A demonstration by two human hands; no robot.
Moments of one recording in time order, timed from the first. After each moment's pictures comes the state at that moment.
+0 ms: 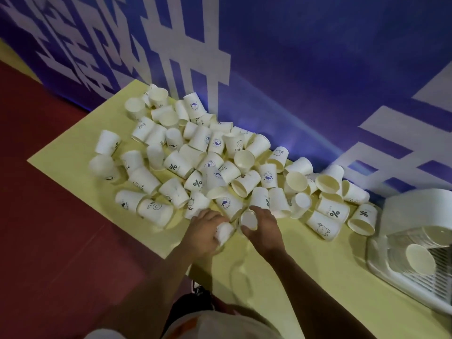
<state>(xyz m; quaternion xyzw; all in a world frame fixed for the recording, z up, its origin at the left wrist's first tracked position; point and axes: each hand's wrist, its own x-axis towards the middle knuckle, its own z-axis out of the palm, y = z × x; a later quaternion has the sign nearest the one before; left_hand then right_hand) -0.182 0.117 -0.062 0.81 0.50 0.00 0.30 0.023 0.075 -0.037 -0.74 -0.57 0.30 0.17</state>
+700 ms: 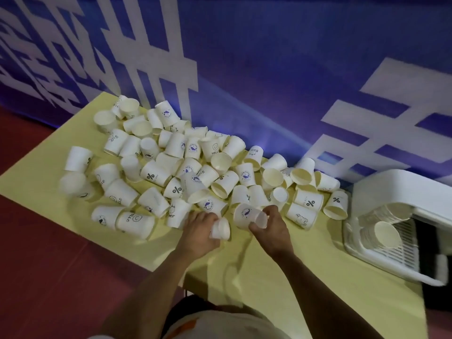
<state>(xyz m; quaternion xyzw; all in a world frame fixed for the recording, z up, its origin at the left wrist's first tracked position) -0.151 0.116 -0.058 0.81 0.51 0.04 0.29 0.067 0.047 -0.006 -0.80 -0.44 0.31 0.25</state>
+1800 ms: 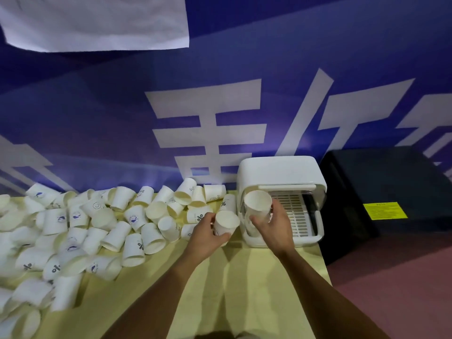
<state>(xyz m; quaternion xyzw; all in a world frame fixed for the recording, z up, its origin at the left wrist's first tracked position) 0.189 0.026 0.020 0.75 0.44 0.10 0.47 0.363 -0.099 0.025 -0.83 -0.28 0.18 0.44</state>
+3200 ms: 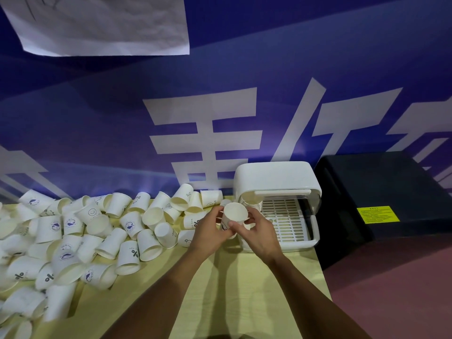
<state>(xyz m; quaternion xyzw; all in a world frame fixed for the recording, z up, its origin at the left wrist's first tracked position) 0.217 0.023 0.046 0.77 0.40 0.16 0.47 0.335 -0.091 0.054 -0.79 -0.32 0.25 0.46</state>
